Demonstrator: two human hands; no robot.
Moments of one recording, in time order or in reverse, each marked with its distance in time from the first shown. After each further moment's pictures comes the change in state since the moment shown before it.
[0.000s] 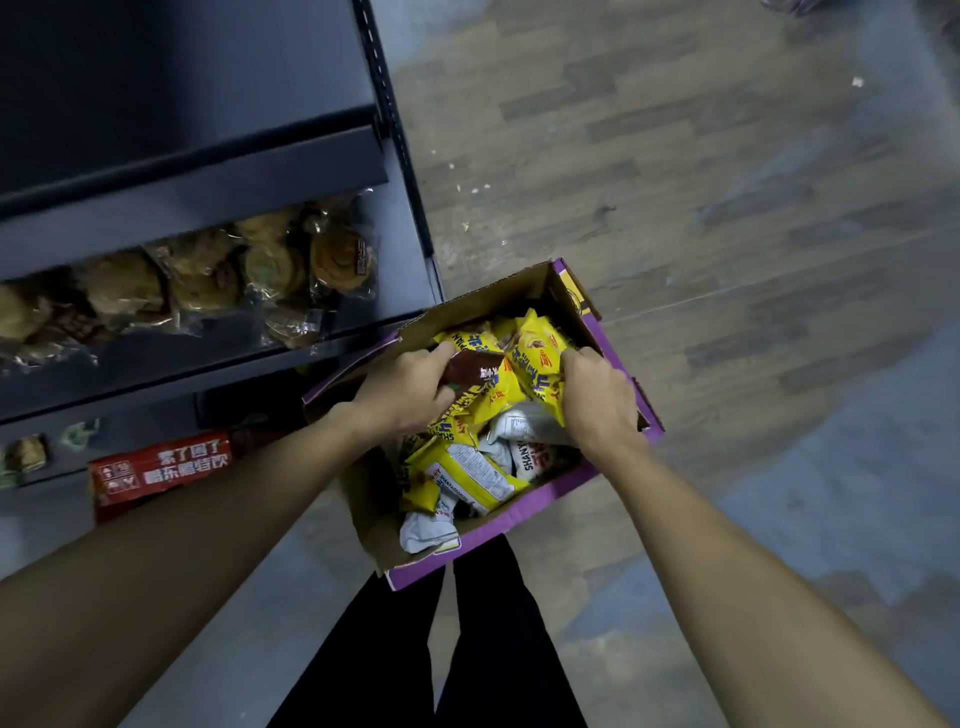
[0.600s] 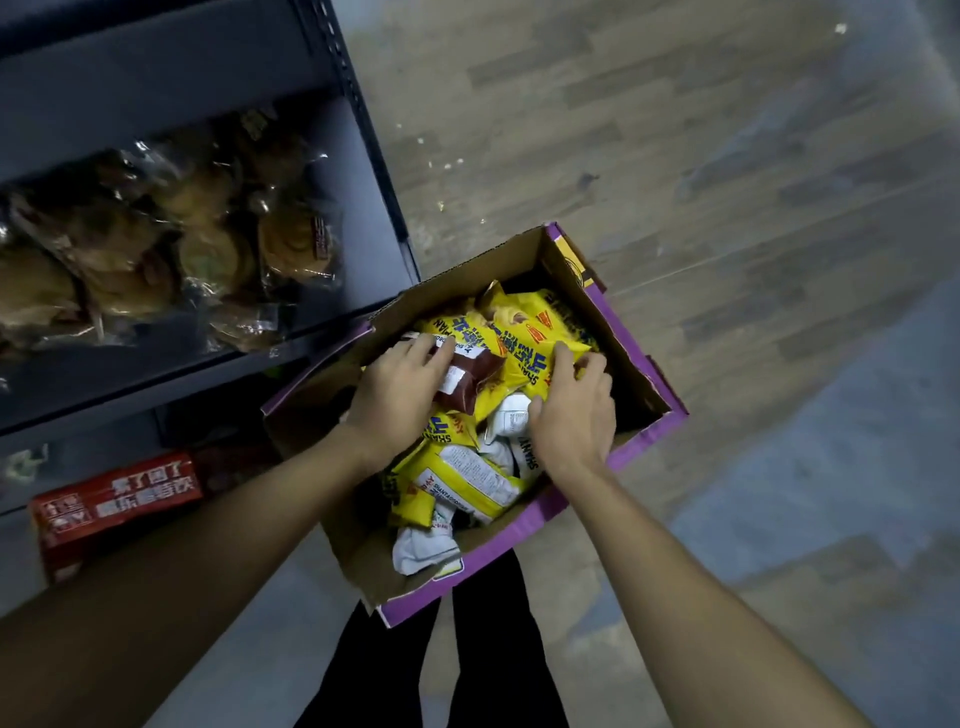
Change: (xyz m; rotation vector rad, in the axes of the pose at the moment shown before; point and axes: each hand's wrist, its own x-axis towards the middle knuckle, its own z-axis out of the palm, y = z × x) left_hand 0.026 -0.033 0.070 0.450 0.231 0.198; right_hand -0.004 -0.025 0.087 0.215 0.067 0.340
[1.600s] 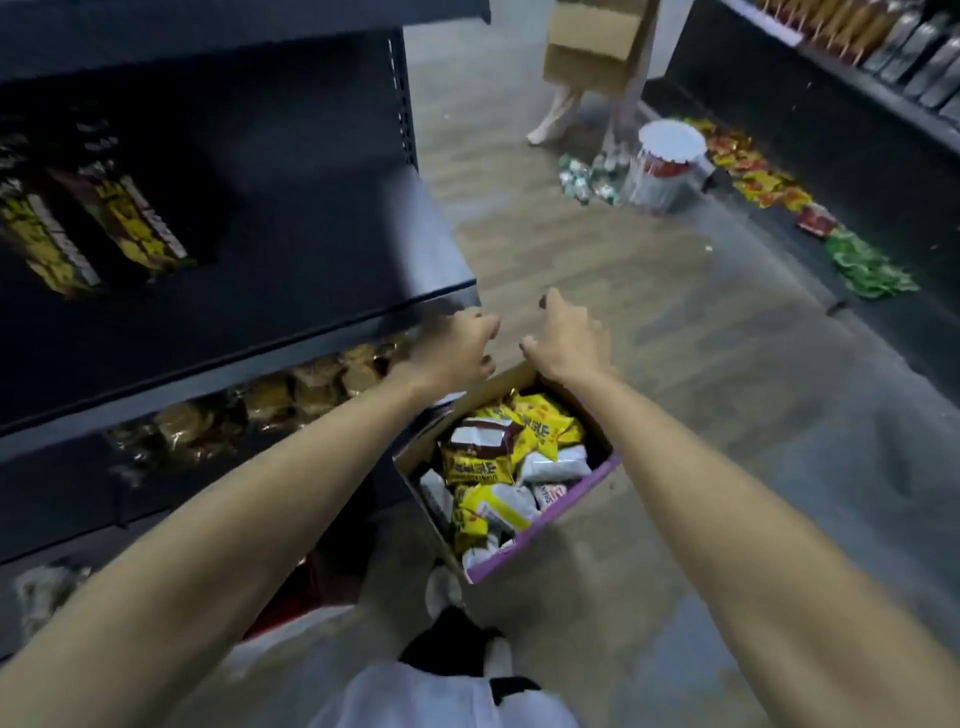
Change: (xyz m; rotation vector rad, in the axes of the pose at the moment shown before) left_hand -0.082 -0.010 -0.324 -0.176 0.178 0.034; right_hand -0.146 -0.120 -0.309 0.143 0.217 -0.215
